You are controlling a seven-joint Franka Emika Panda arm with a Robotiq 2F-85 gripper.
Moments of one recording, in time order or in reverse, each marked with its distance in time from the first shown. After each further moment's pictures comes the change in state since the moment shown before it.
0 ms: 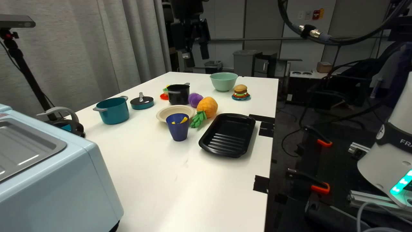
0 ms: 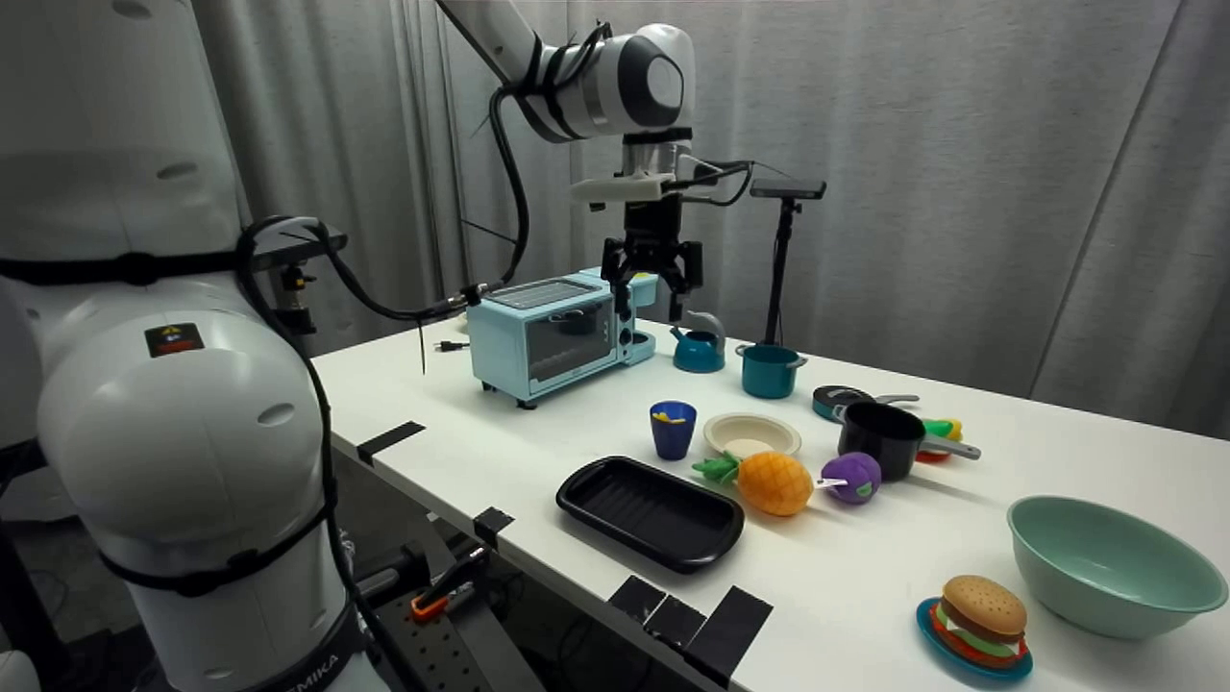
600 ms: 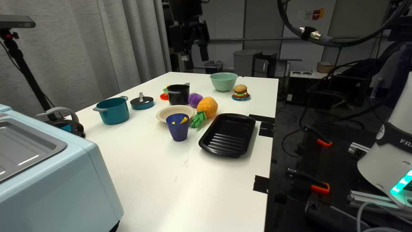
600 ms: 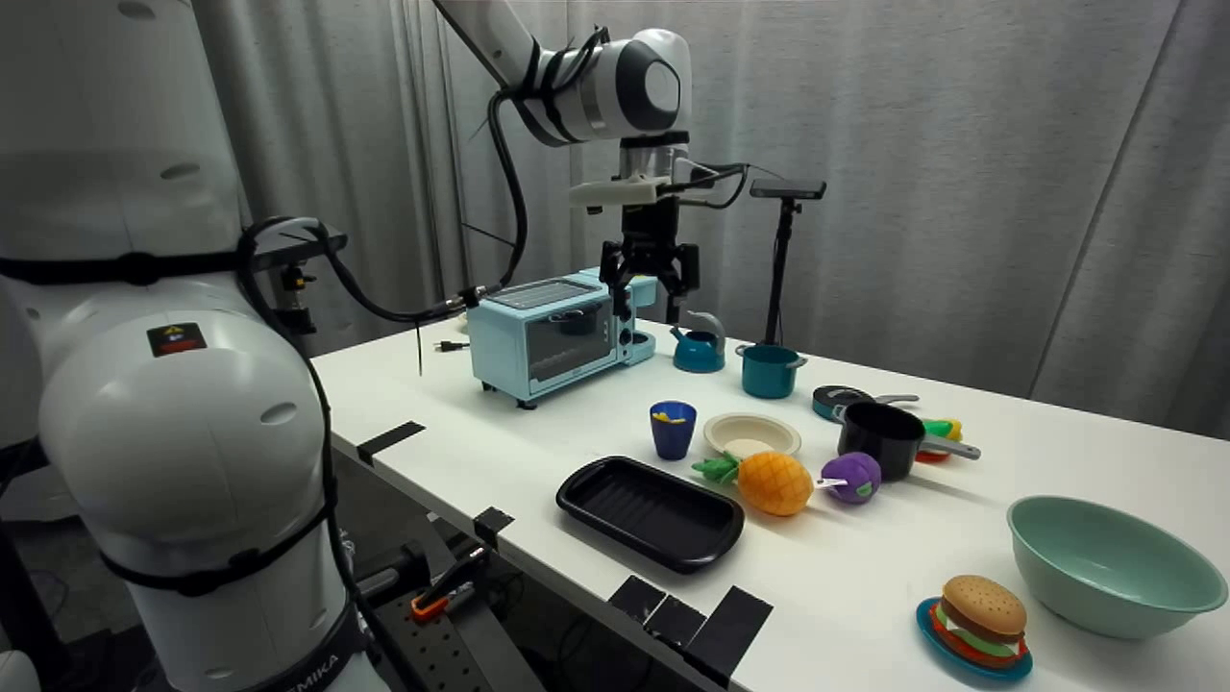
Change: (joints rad) arm 0.009 0.007 0.001 -0.005 -0.004 0.009 0.028
